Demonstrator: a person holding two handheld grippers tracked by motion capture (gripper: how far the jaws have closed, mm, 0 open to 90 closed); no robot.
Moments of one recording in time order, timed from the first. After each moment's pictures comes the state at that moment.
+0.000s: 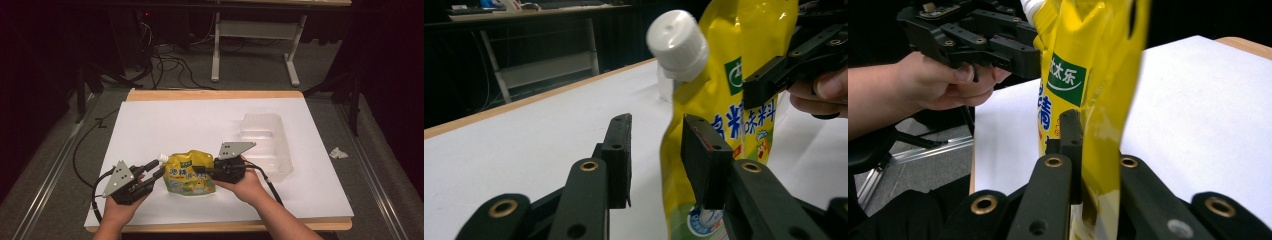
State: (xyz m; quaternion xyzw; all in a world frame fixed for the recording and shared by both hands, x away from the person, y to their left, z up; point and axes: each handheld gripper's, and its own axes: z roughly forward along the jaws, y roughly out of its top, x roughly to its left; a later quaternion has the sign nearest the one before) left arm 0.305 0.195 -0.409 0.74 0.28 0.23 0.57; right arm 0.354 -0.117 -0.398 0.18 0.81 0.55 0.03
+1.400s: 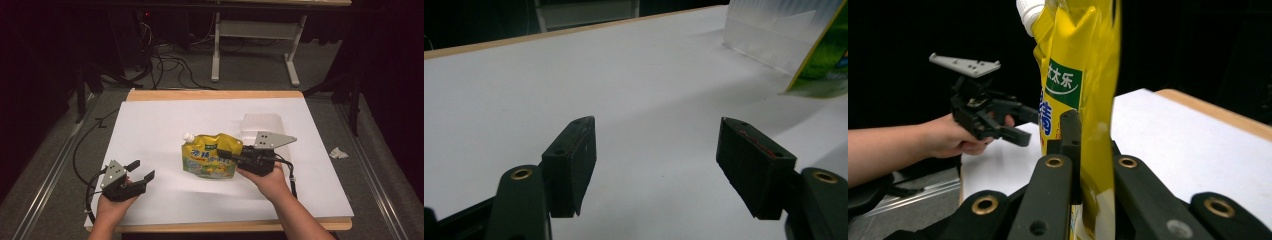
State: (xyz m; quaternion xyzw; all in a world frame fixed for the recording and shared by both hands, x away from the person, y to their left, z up) left arm 0.325 0.226 -0.445 0.74 0.38 0.22 0.50; right arm 0.347 -0.182 -0.357 0.21 0.75 0.62 0.08
